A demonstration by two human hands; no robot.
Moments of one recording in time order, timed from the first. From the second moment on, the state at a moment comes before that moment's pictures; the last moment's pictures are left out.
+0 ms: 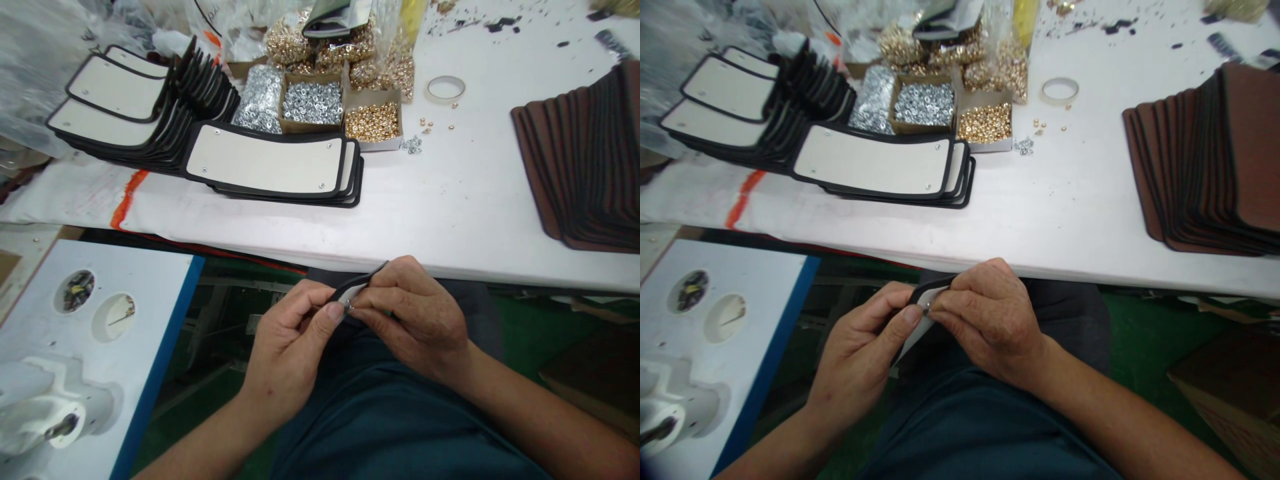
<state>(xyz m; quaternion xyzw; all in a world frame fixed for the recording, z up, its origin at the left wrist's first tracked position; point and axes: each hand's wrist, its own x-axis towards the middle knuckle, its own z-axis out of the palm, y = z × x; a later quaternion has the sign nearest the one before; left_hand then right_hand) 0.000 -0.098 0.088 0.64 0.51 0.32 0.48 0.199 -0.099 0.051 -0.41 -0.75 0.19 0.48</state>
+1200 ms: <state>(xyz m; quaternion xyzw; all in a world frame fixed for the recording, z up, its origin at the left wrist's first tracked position) -0.011 -0.105 0.086 0.87 0.31 0.34 0.20 0.207 -0.112 0.040 -0.34 -0.78 0.15 0.50</state>
